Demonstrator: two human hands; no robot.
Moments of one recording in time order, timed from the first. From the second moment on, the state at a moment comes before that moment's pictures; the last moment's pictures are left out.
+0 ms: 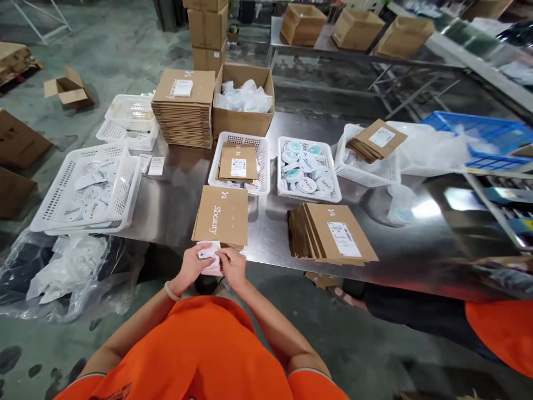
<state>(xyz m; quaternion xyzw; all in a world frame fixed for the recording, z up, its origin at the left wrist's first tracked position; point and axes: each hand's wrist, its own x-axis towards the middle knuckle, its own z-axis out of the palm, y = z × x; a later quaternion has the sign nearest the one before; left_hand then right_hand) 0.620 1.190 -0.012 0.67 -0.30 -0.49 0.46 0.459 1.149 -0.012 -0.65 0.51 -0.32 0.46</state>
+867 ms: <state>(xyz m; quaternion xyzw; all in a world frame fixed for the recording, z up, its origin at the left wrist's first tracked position) 0.652 1.262 -0.066 0.63 -0.31 -0.56 0.43 0.508 1.022 -0.016 -0.81 0.51 -0.23 0.19</state>
